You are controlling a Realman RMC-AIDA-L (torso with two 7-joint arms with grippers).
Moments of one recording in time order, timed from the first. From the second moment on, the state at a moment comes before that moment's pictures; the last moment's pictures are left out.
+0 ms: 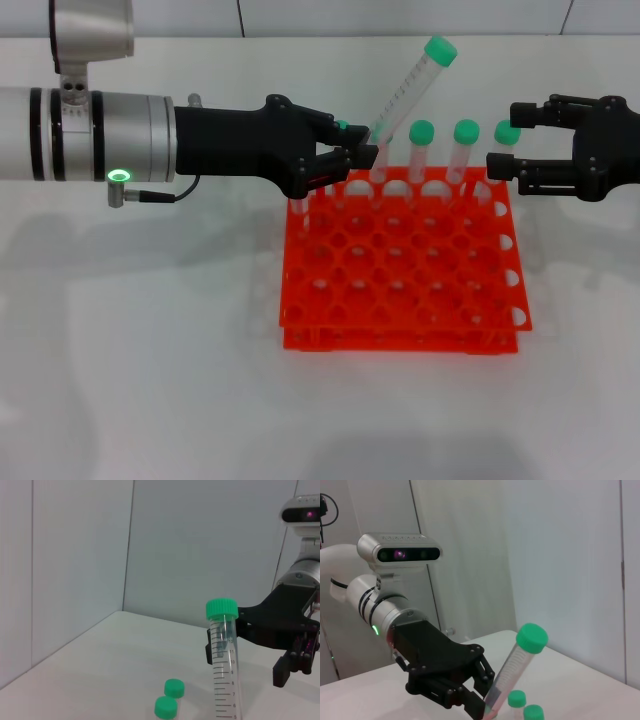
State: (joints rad) left arm -0.76 -2.07 0.83 0.54 1.92 1.49 -1.36; right arm 0.40 2.01 -1.01 -1.02 -1.67 -1.50 1.57
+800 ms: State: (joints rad) left arm -0.77 -2.06 0.84 0.54 1.93 1.48 -1.36; right arm 0.40 2.01 -0.98 -1.01 -1.63 -1.50 1.58
